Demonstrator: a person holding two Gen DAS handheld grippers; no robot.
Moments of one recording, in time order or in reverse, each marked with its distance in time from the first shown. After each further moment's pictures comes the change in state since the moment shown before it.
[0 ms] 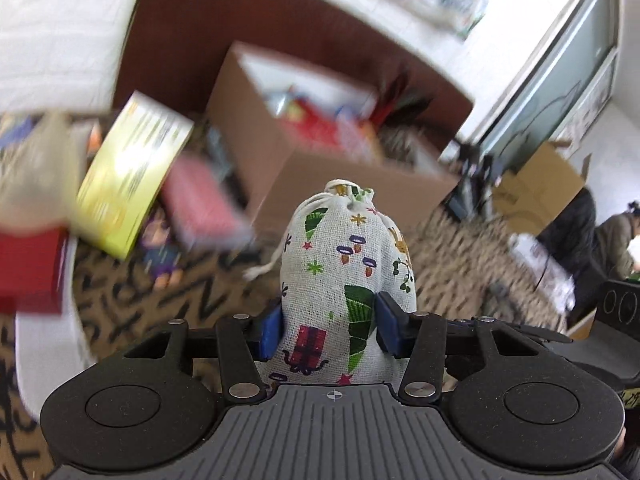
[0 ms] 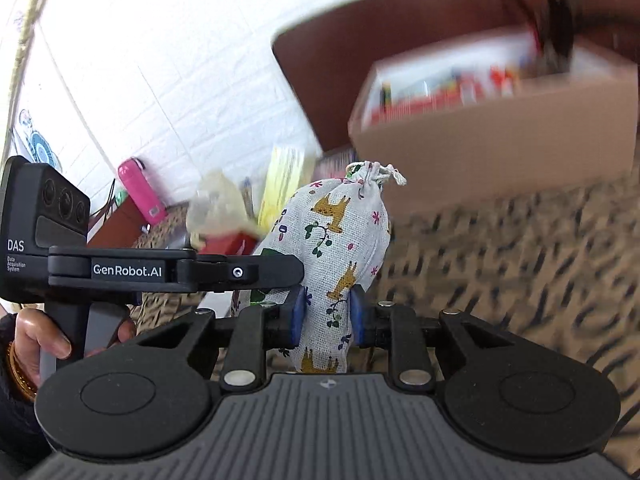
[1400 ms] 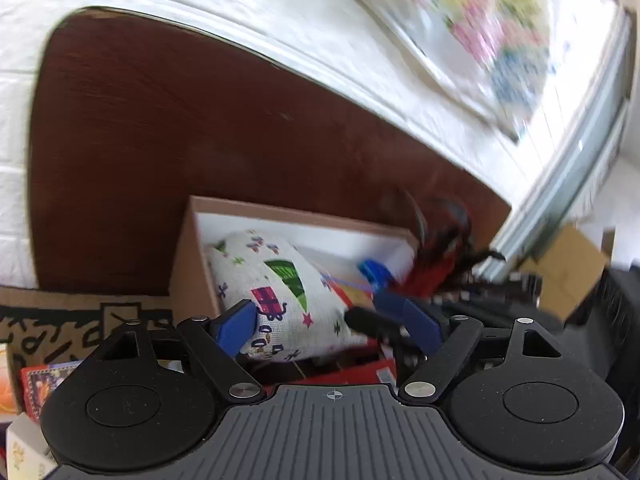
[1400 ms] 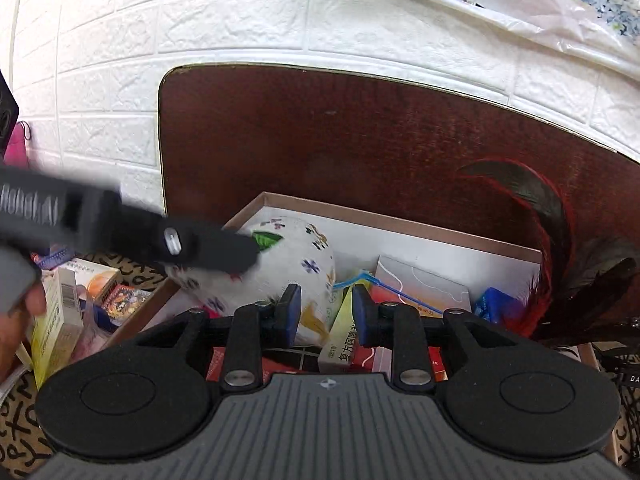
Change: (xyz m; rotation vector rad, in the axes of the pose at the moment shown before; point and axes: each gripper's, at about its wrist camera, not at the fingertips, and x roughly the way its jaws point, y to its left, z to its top) left arm 0.150 0.034 0.174 0.038 -0.175 0.005; right arm 0.157 -0.094 0.174 -0.415 -0.069 -0.250
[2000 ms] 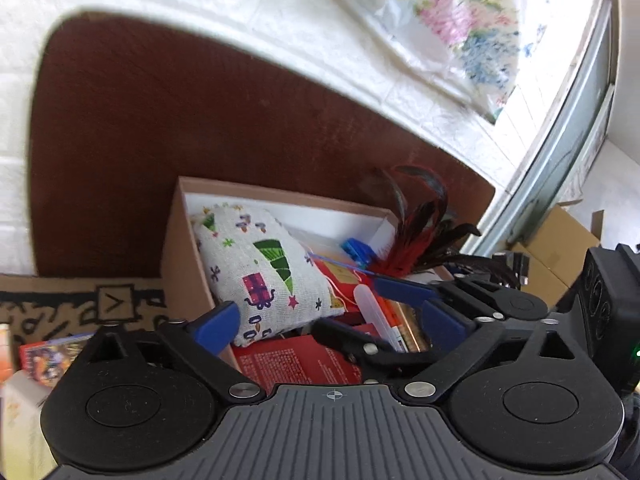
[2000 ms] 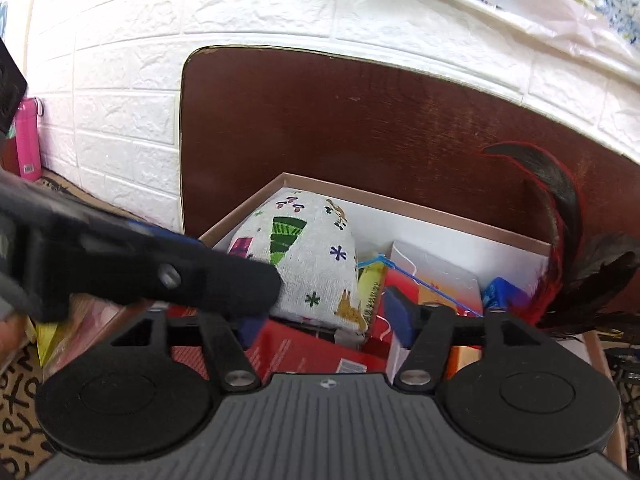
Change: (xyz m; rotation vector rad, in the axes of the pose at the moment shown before) left arm -0.028 -0.013 -0.022 0.039 -0.026 -0.011; right arm -0.014 0.017 -0.013 -0.077 0.009 -0.015
